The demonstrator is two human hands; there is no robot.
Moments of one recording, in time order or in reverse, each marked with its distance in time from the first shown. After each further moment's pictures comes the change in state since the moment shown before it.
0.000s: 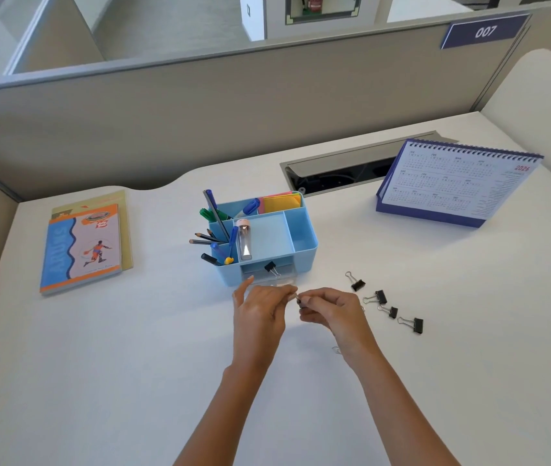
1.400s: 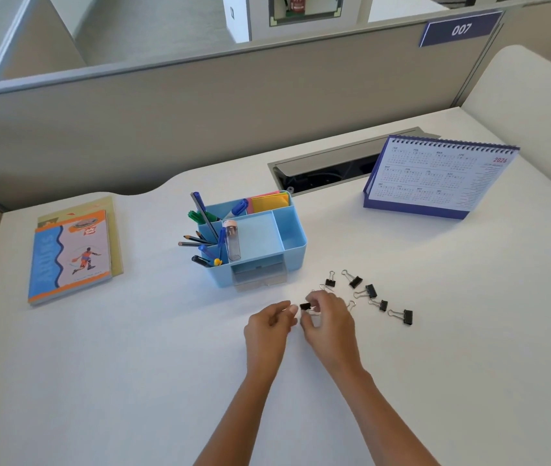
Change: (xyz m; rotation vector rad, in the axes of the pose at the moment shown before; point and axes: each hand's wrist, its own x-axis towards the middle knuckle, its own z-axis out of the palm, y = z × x) left_hand -0.023 0.016 0.025 -0.630 -0.233 -0.862; right_hand 0.012 0.066 -0.008 -0.885 0.306 -0.531
